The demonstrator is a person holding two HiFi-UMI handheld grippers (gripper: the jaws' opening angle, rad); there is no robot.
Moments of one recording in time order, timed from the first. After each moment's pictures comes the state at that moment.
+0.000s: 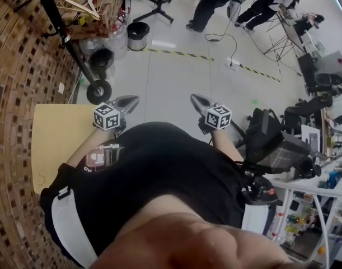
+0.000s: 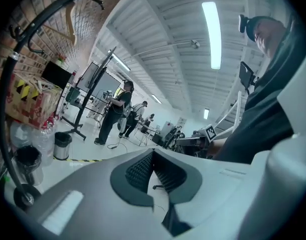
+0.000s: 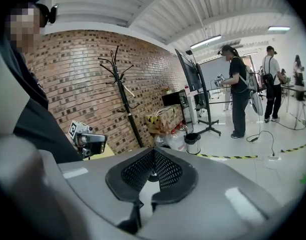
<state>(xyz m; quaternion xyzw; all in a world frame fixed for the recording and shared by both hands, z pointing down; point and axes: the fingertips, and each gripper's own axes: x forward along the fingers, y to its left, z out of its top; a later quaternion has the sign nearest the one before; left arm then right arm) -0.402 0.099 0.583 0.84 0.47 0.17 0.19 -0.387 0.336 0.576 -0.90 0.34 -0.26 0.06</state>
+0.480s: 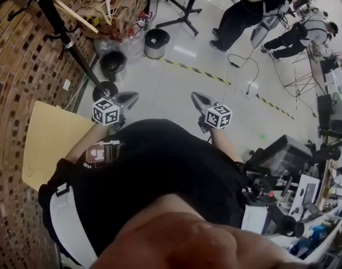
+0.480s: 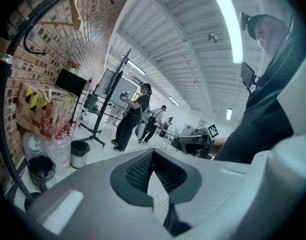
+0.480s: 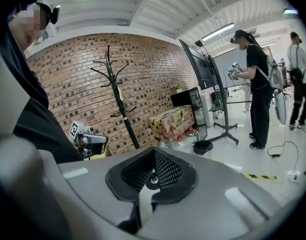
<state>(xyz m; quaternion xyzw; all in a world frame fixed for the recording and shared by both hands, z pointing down) -0.238 0.107 0.598 0.89 0.37 0.18 0.19 -0.175 0.341 0.593 -0.86 0.43 -0.25 0.06</state>
